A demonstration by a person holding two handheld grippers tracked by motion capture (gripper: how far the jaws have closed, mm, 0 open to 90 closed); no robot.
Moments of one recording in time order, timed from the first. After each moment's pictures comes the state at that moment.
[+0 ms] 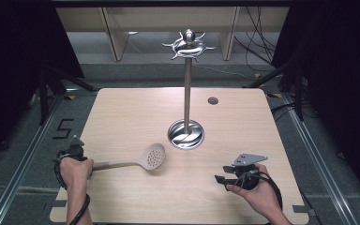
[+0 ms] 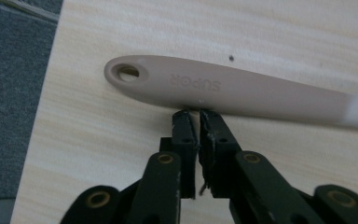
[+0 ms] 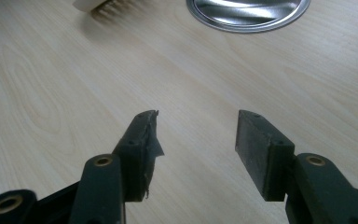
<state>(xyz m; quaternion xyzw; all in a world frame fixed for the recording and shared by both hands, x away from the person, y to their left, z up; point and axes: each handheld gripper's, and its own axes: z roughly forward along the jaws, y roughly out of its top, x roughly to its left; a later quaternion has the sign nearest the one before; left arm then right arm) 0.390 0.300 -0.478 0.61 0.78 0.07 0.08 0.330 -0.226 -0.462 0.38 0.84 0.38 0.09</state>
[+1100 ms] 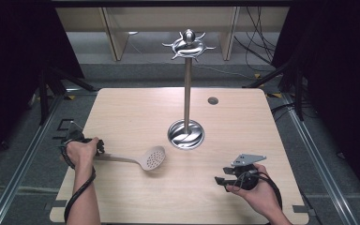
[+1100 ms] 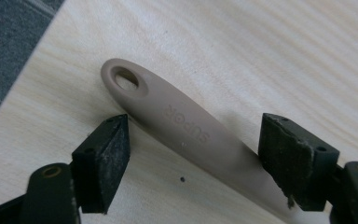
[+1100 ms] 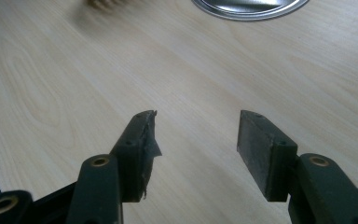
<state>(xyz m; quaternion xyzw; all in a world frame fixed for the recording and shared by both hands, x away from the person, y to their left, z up) 0.451 0.304 -0.488 0.47 0.87 0.05 0.15 0.331 -0.225 -0.468 0.38 0.84 0.38 0.09</state>
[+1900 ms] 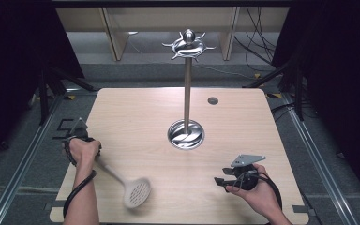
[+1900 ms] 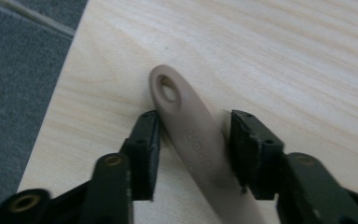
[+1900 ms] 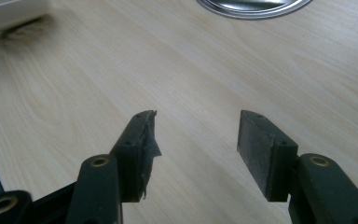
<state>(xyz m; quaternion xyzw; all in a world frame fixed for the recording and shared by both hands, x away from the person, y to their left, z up) 0.460 0.299 -0.484 0.57 0.81 0.09 0.08 0.330 -0.225 -0.466 0.38 0.85 0.37 0.08</state>
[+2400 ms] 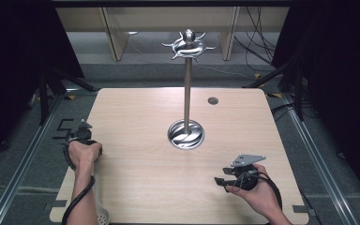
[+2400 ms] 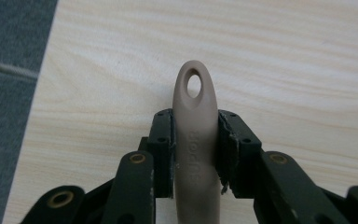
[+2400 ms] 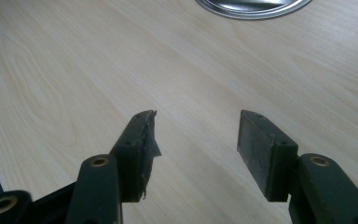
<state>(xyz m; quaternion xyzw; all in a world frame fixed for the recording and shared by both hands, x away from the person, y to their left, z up) 0.438 0.288 -0.464 0.63 0.75 0.12 0.16 0.331 -0.226 -0.466 0.38 0.85 0.37 0.09</state>
